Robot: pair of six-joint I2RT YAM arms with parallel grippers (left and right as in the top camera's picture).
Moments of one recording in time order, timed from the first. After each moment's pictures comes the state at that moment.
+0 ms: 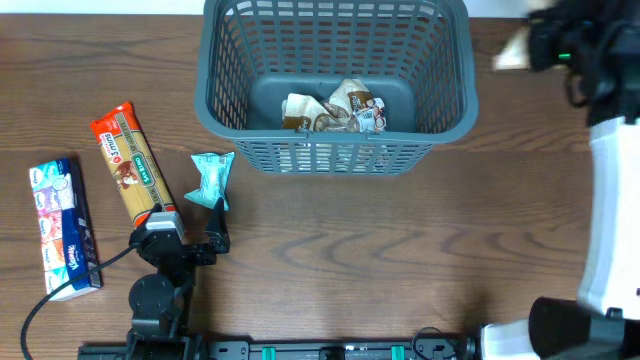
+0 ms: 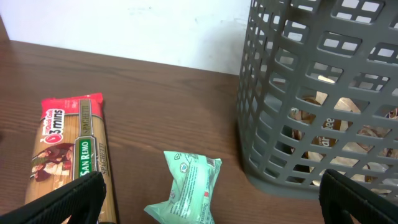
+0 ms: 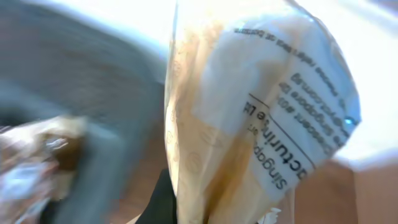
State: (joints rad) left arm -0.09 0.06 0.02 -0.12 -0.06 -0.17; right arm -0.03 1.63 1.92 -0.90 -0.18 -0.48
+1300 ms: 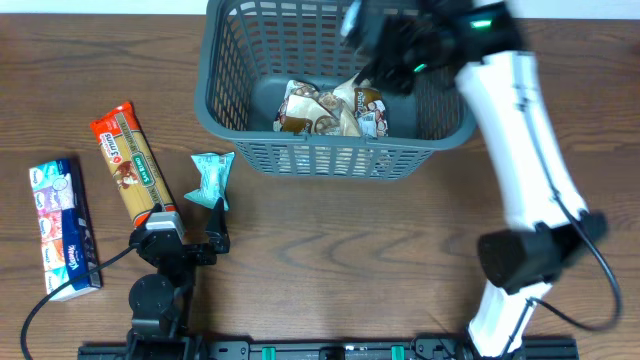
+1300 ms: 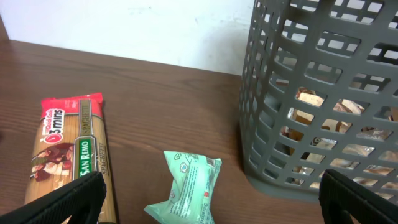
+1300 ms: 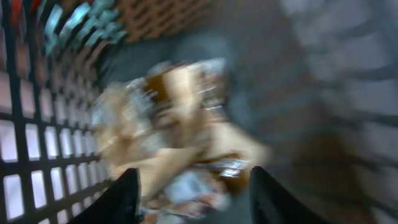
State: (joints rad) left arm -0.09 0.06 0.02 -0.12 -0.06 -0.17; right arm 0.26 1.98 2.26 -1.22 -0.44 -0.80
